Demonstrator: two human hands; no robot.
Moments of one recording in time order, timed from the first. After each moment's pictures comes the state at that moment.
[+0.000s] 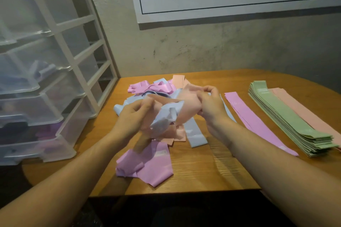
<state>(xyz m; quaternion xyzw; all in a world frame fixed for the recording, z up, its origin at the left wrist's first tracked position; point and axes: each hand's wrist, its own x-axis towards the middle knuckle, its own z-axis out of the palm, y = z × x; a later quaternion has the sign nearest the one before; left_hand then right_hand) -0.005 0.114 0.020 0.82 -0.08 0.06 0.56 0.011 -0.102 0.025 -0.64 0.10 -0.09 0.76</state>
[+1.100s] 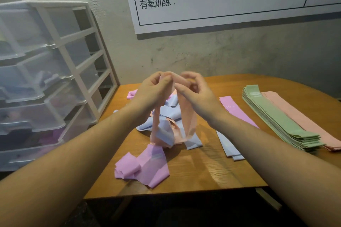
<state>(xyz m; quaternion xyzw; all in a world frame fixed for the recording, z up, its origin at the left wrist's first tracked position) -0.001 0.047 0.097 0.78 -0.12 0.06 0.61 -0.009 -0.109 0.063 -0.73 -0.13 -0.12 0.66</state>
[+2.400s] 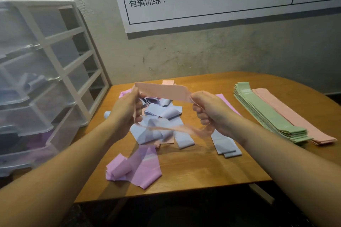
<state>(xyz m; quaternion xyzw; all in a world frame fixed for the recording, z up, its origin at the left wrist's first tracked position) 0.010 0.082 0.056 0.72 0.00 -0.01 0.69 -0.021 -0.157 0.047 -0.70 0.01 0.05 0.71</state>
